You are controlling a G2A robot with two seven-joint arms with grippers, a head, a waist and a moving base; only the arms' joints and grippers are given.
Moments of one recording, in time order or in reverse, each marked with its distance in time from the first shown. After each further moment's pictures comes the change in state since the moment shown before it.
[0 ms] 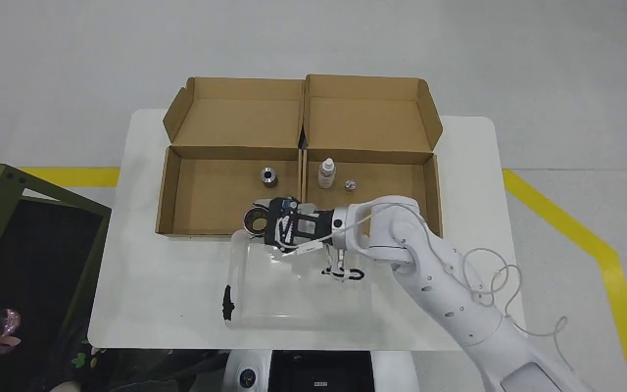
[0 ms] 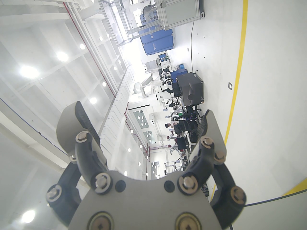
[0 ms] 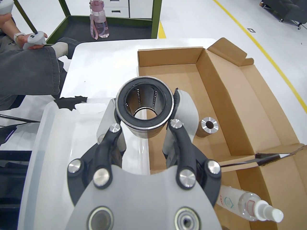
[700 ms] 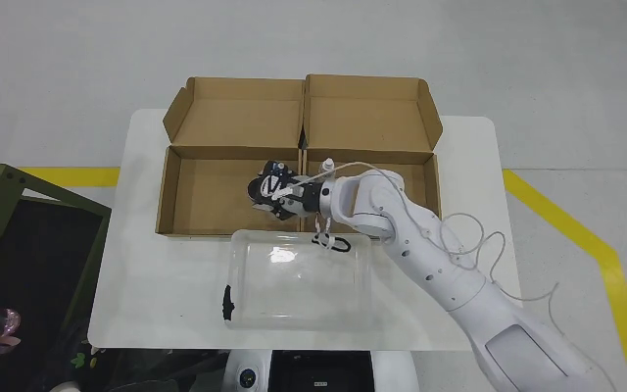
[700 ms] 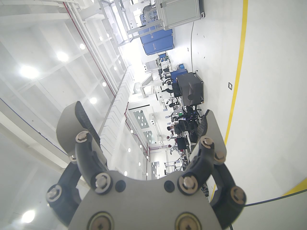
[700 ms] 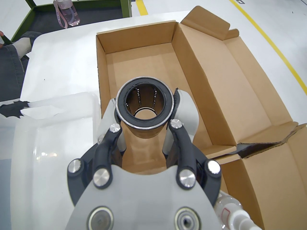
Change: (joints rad) left arm 0.000 0.000 0.000 0.000 0.000 0.000 0.000; right arm 0.177 -0.059 -0.095 0.262 0.013 0.114 -0.007
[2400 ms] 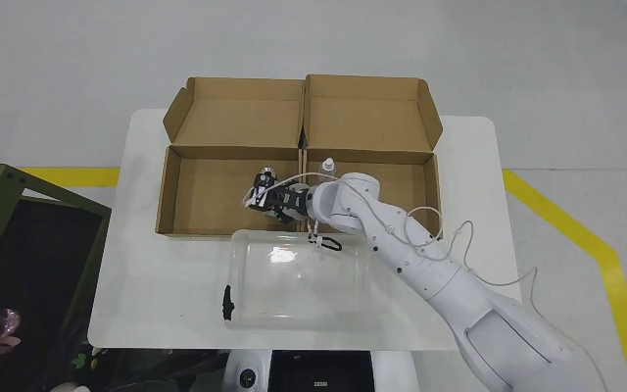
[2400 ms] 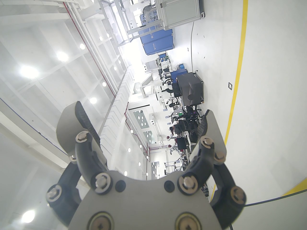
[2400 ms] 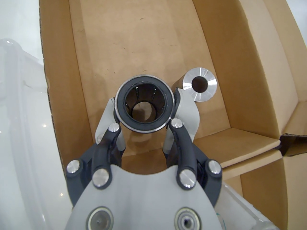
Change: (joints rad) left arm 0.000 0.000 0.000 0.000 0.000 0.000 0.000; right arm 0.072 -0.088 -0.111 0.219 -0.130 0.065 0.091
